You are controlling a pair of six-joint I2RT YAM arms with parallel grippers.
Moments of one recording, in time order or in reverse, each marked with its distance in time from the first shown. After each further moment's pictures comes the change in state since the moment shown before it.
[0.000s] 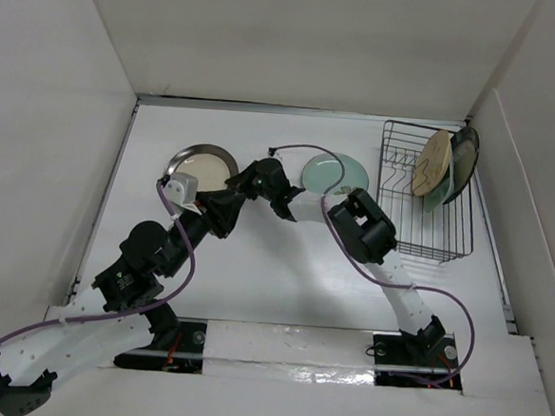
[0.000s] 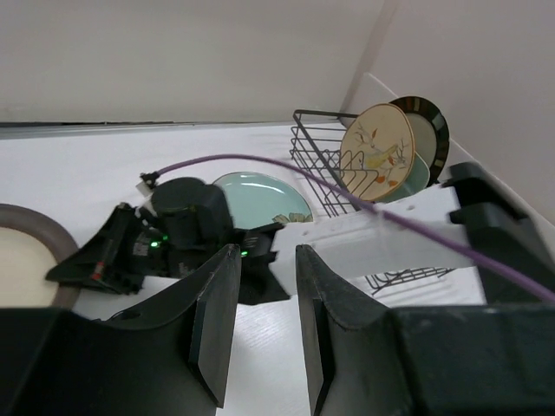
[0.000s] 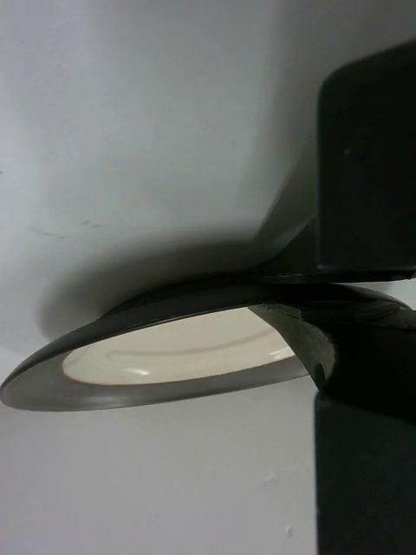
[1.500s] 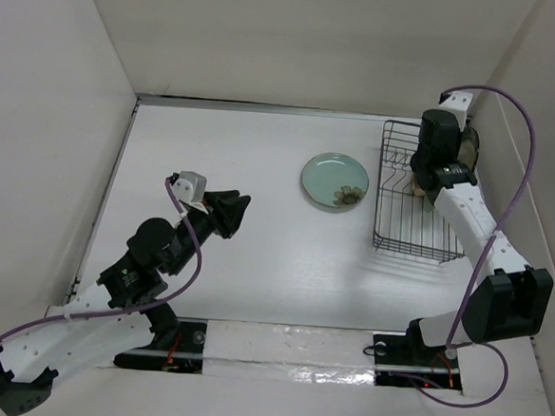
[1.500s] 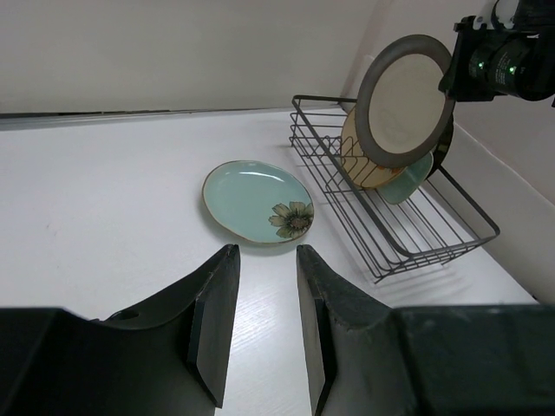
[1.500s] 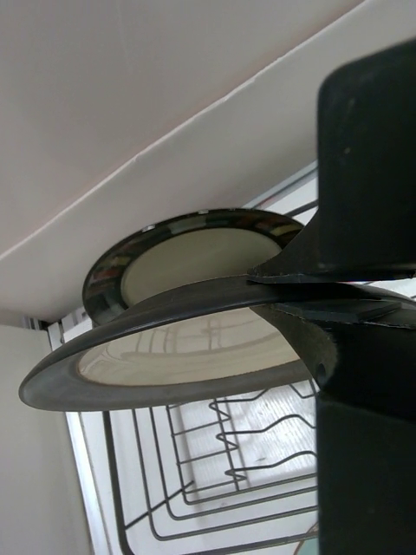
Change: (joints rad) left arm 0.000 0.035 0.000 0.000 0.016 0.005; right arm -0.592 -1.140 -0.518 -0.666 0.864 -1.289
